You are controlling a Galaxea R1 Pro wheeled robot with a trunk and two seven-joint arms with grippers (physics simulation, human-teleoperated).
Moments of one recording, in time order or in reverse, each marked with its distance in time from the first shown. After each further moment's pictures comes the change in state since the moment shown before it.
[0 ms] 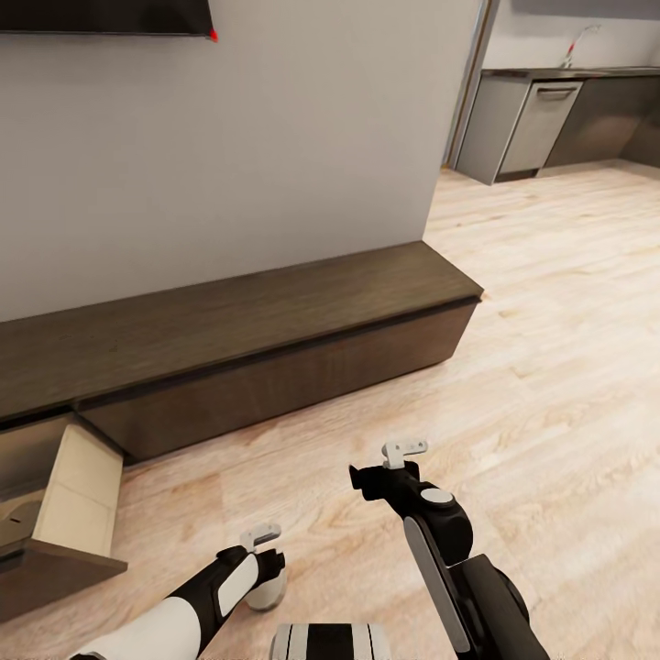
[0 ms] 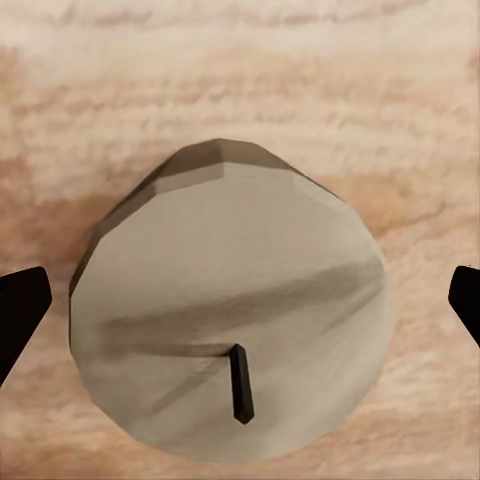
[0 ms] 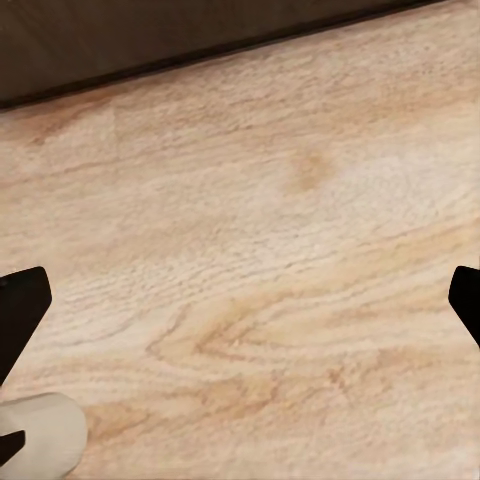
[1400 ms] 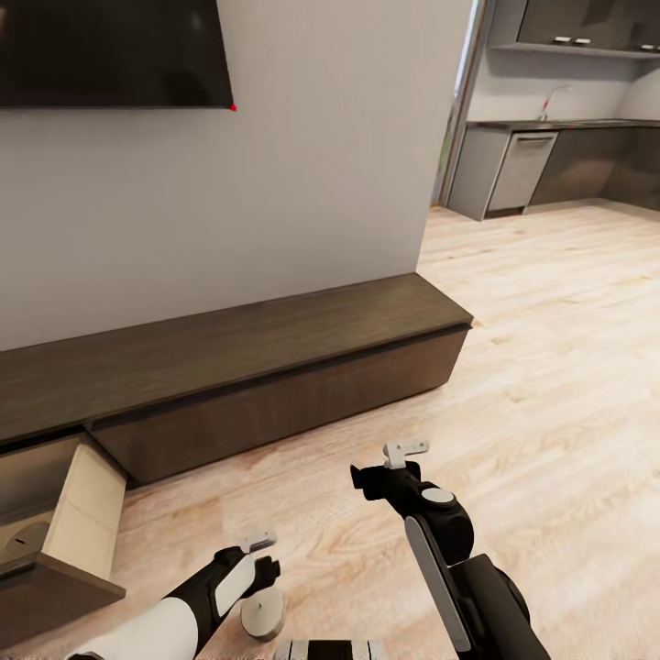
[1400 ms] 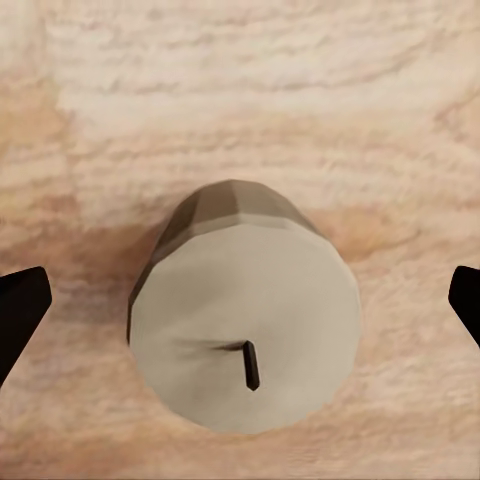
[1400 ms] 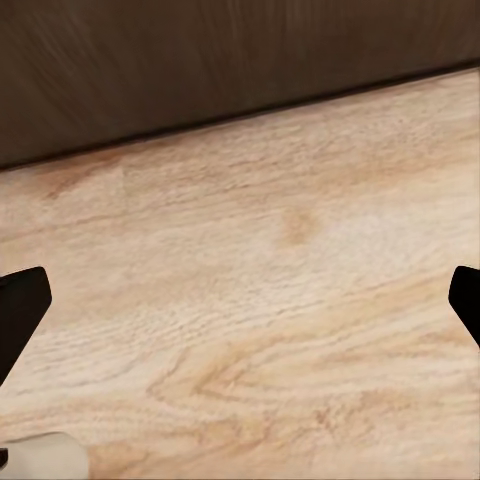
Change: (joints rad) left arm 0.000 0.008 0.007 0.007 0.005 0.059 0.036; right arm 0.000 0.000 -0.006 0.000 0.002 0.003 -0.001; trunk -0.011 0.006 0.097
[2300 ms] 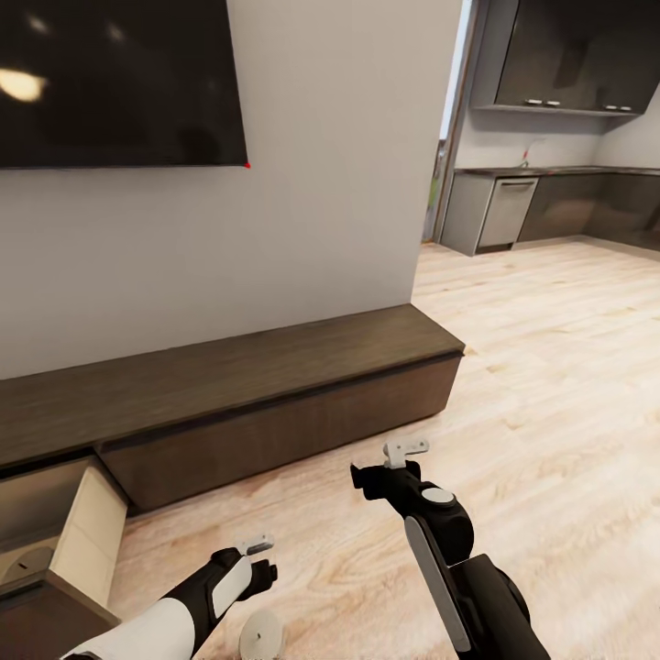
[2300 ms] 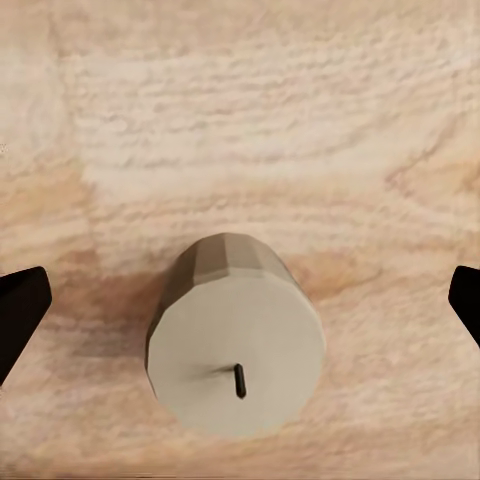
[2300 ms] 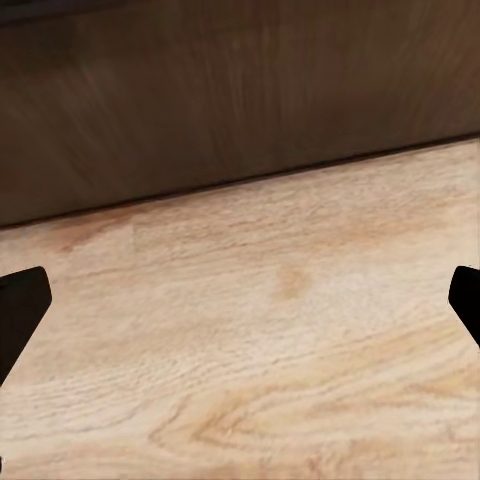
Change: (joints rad) left arm 0.000 0.010 0.005 0.008 -0.021 0.027 -0.014; right arm 0.000 0.000 0.000 0.000 0.000 -0.004 0.000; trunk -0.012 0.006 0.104
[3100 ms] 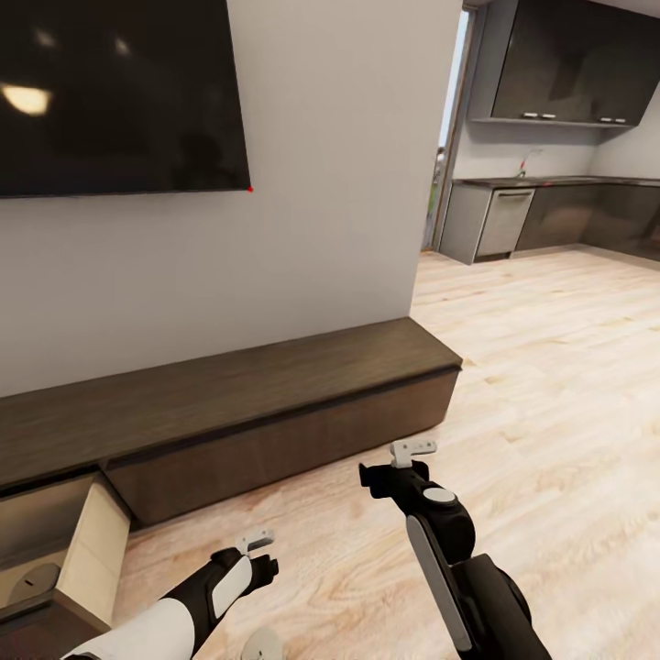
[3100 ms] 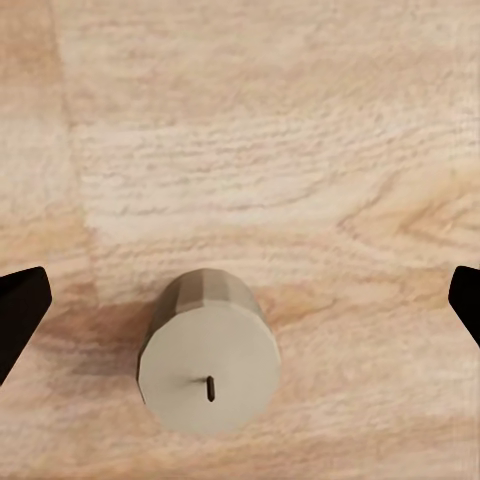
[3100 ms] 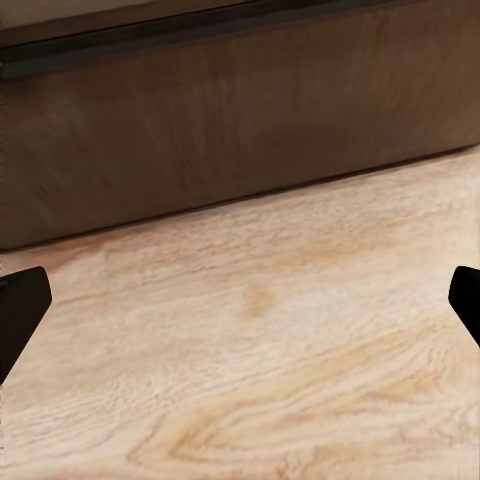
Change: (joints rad) left arm 0.002 0.000 -0.001 -0.005 0.002 -0.048 -0.019; right arm 0.000 -0.001 -0.007 0.001 -0.001 0.002 -0.070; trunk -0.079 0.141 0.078
